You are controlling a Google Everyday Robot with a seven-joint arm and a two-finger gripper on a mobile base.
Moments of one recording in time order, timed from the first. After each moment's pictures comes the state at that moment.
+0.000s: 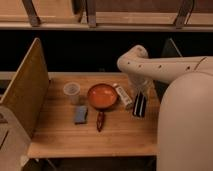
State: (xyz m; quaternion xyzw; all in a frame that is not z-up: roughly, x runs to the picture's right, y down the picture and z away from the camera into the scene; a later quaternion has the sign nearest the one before) arm 0.203 0.045 0.757 -0.06 0.37 0.72 0.58
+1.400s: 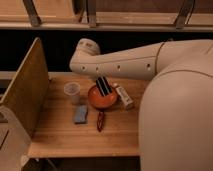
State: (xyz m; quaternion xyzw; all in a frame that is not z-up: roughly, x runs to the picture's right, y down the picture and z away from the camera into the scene) arm -0.023 -0.069 0.749 -0.01 0.12 0.54 0.83
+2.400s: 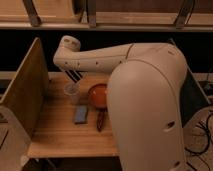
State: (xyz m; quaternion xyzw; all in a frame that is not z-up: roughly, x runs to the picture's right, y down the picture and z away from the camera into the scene) arm -0.211 -0.136 0.791 -0.05 -0.13 0.40 0.91
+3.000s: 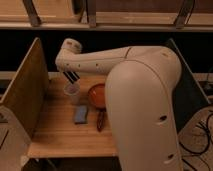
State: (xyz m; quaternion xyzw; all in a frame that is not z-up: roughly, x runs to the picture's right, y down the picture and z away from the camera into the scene) arm -0.229 -0.130 0.814 -0.07 -0.16 0.41 0.89
